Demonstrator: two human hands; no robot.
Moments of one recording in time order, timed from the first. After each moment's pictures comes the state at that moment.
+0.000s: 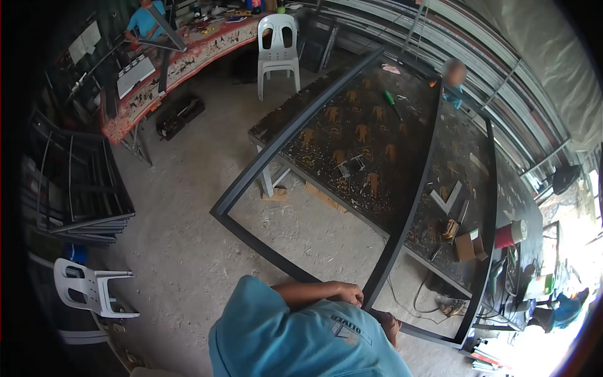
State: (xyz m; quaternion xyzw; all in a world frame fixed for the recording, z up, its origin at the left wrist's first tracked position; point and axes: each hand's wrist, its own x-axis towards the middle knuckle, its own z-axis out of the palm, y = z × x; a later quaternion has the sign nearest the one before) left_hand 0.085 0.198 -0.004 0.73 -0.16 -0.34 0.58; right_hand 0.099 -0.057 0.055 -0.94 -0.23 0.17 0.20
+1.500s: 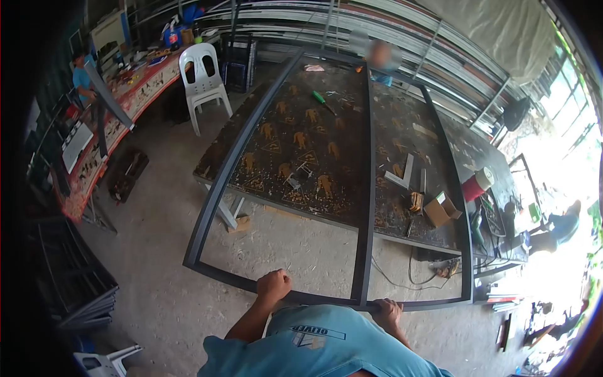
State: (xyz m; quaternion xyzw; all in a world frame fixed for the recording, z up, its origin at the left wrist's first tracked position) left_hand -0.007 0.335 0.053 0.92 0.29 -0.08 0.27; right_hand 0.082 -0.040 0.047 -0.97 -0.16 0.05 0.16
